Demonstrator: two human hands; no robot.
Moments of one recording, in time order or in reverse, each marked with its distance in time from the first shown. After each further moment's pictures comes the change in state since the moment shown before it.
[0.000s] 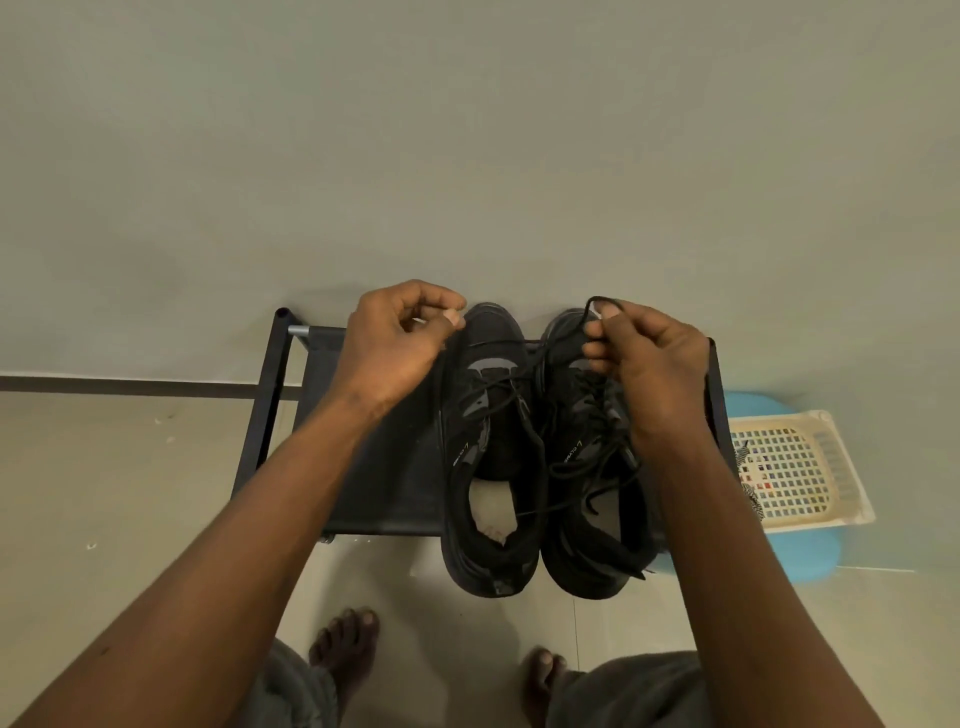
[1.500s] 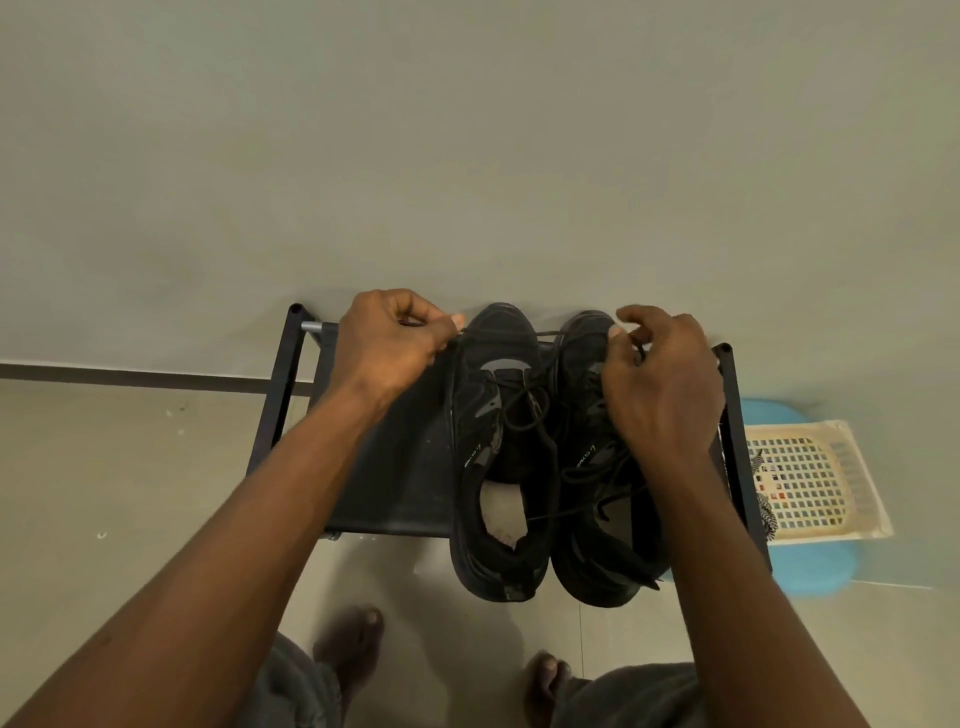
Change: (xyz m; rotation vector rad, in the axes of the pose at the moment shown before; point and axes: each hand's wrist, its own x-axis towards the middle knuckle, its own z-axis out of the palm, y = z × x) left_hand 0.004 -0.006 -0.010 0.043 0.071 -0.152; right_hand -0.016 -0.006 0.005 -0.919 0.150 -0.281
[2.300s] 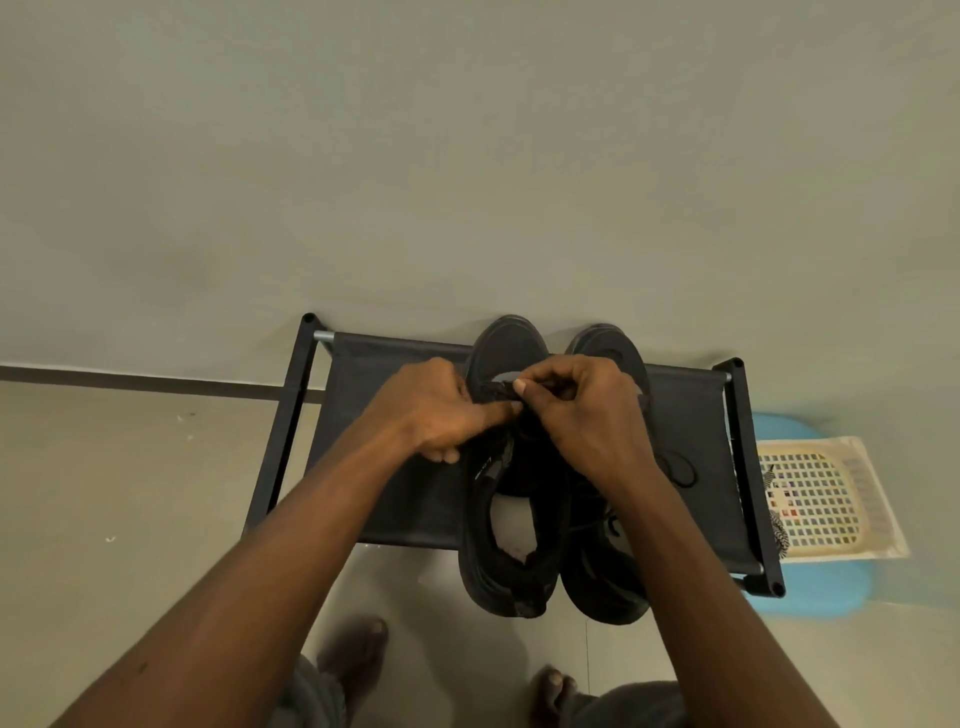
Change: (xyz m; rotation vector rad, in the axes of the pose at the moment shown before) left_hand -0.026 0.012 0.012 0.586 -0.503 -0.199; right_hand -0.018 -0.015 0.031 0.270 -0.414 -0.145
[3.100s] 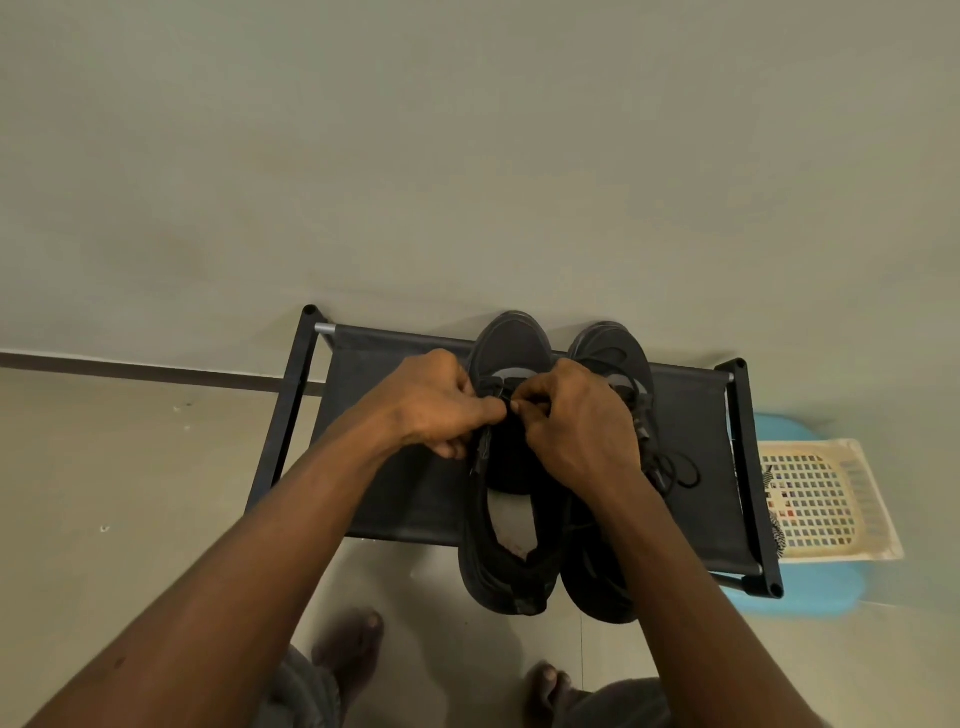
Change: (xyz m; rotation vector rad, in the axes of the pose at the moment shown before) left_hand -0.001 -0.001 -0.001 -0.219 -0.058 0.067; right_hand -0.005 0.001 0.010 -0.457 -0.095 -0.052
